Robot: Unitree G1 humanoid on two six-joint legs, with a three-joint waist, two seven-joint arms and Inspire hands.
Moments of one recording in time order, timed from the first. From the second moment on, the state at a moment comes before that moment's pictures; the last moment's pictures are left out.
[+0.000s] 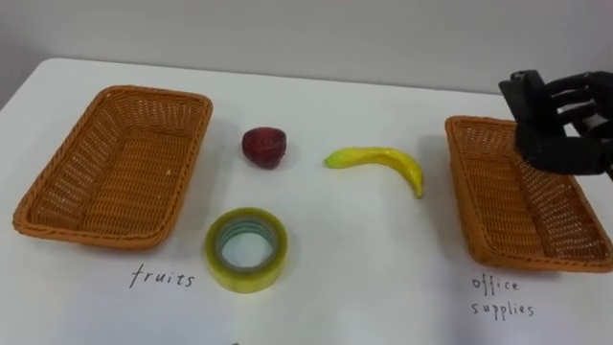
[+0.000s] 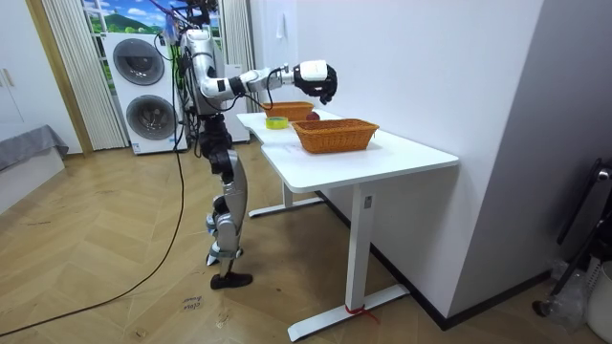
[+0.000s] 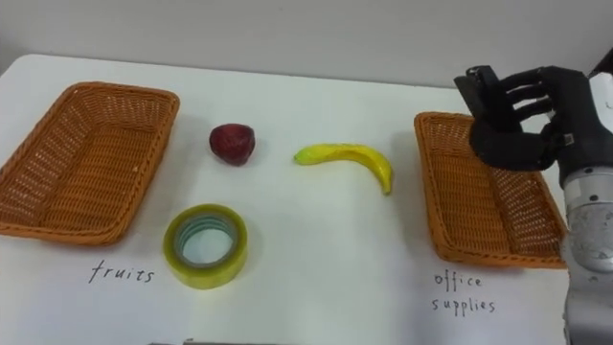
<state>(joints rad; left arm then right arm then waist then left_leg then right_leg) 0.28 0.23 0.27 1.08 -0.08 0.11 0.10 0.01 -0.46 -0.30 -0.12 -0.35 0.20 0.09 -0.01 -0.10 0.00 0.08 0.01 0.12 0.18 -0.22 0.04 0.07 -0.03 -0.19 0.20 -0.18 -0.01</state>
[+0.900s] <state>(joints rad) 0.29 0.24 0.27 1.08 -0.07 0.13 0.10 0.05 -0.46 -0.30 -0.08 -0.40 0.24 0.11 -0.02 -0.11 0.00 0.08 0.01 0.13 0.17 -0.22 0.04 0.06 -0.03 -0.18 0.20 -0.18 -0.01</state>
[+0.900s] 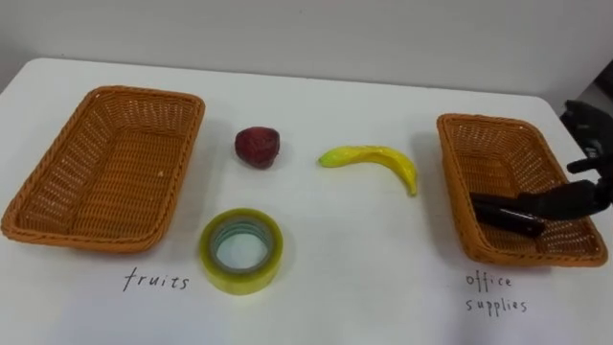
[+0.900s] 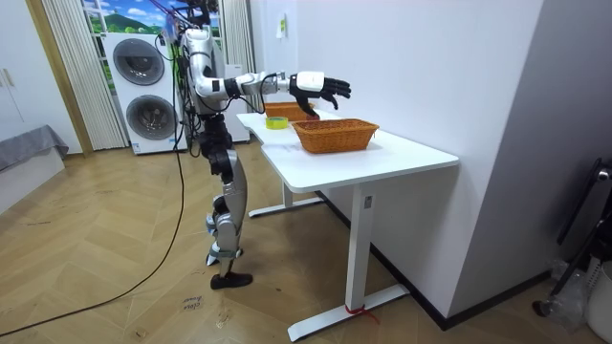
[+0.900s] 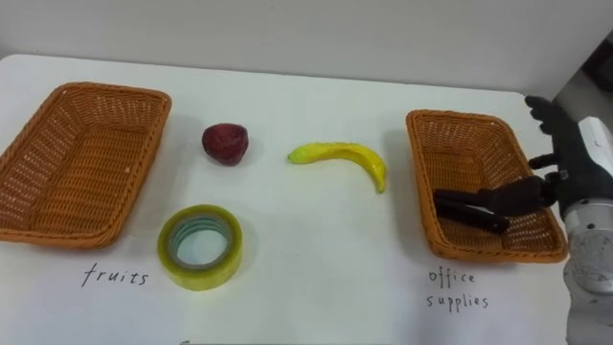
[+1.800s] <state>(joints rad) 0.29 0.24 0.27 1.08 -0.07 0.13 0.10 0.05 -0.46 -0.30 -0.08 -0.38 0.24 0.11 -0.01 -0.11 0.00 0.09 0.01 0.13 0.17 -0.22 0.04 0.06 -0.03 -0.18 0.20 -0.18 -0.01</state>
